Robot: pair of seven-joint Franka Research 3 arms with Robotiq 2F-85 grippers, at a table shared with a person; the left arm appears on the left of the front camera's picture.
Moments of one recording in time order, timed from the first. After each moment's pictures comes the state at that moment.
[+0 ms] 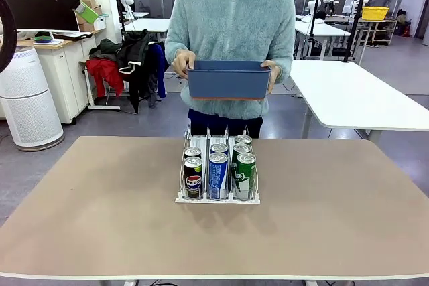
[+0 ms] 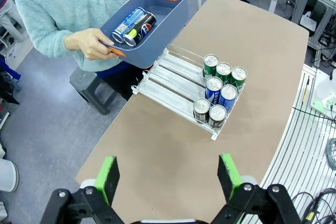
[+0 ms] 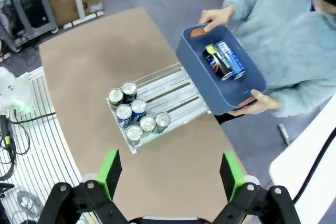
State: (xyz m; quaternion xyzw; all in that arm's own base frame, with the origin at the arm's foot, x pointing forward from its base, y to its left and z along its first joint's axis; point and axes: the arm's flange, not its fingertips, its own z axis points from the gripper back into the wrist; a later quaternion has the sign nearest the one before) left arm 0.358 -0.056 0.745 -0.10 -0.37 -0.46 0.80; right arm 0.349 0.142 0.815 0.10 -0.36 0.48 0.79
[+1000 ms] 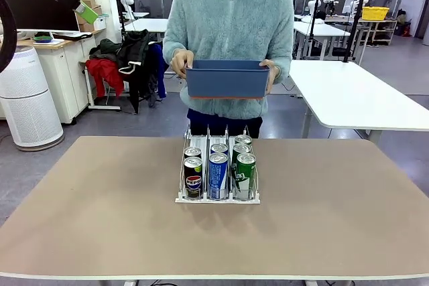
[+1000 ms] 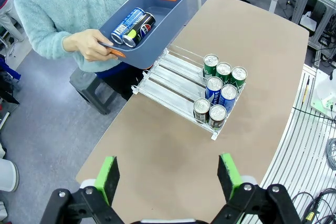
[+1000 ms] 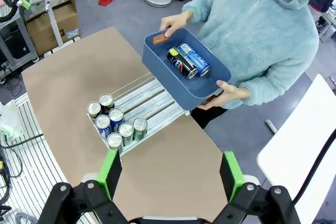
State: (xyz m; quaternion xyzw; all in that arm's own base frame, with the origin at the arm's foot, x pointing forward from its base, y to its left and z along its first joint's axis) left arm 0.358 -0.056 0.745 -0.10 -0.37 -0.46 0.80; right arm 0.351 0.083 0.826 0.10 -0.41 0.42 0.80
